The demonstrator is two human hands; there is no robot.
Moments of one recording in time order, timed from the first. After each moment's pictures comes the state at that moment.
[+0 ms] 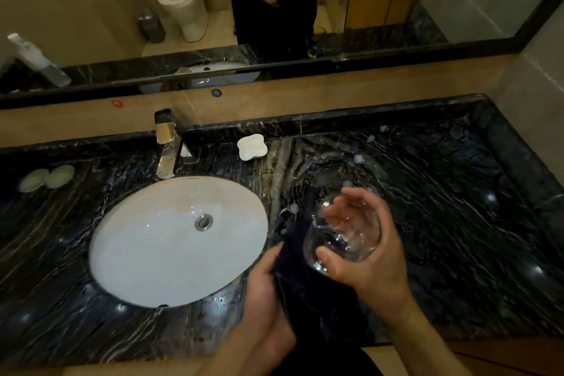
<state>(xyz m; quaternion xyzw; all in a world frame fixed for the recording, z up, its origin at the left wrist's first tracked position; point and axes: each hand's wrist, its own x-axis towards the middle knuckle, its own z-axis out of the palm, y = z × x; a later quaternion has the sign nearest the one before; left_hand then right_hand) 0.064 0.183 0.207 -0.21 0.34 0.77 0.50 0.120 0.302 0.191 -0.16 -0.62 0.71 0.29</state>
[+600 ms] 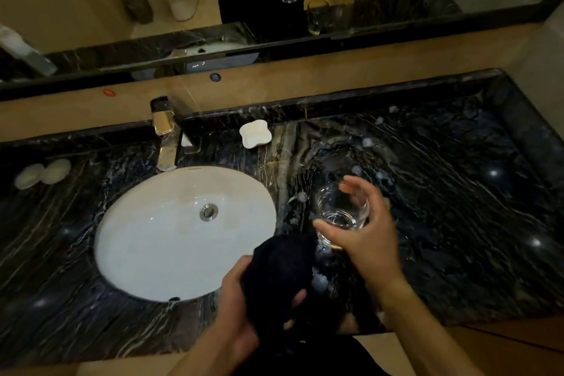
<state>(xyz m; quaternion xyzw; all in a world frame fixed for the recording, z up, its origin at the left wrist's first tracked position) 0.027 0.122 0.158 -0.29 0.43 0.71 0.48 0.090 0.303 0.146 -0.28 -0.70 0.61 0.24</state>
